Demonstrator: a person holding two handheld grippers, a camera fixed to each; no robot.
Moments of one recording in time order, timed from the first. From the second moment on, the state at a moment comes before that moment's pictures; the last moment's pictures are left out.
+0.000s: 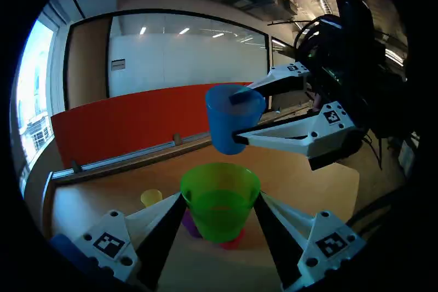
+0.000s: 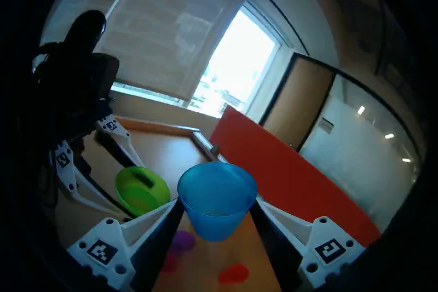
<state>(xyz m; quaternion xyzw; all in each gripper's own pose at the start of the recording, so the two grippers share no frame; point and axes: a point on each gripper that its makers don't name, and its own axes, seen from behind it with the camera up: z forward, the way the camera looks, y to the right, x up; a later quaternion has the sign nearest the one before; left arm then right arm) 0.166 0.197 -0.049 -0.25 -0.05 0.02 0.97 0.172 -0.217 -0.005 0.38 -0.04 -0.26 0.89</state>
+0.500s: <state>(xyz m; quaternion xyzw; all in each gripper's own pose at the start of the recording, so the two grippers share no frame) 0.149 0.182 -0.040 -0.24 -0.07 0.02 0.97 0.157 -0.208 -0.002 0.36 -0.08 -0.21 0.90</state>
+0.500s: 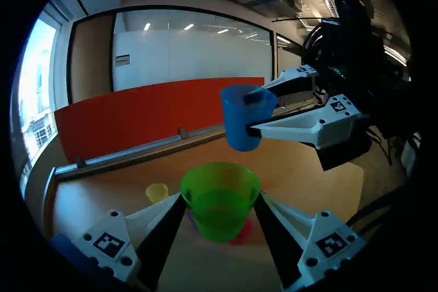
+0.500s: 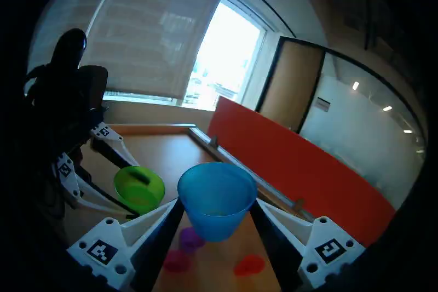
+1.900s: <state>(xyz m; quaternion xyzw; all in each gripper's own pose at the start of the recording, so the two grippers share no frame) 0.026 0.144 0.002 -0.21 -0.17 0.03 0.96 0.074 -0.191 0.085 0.36 -0.20 -0.21 0.88</state>
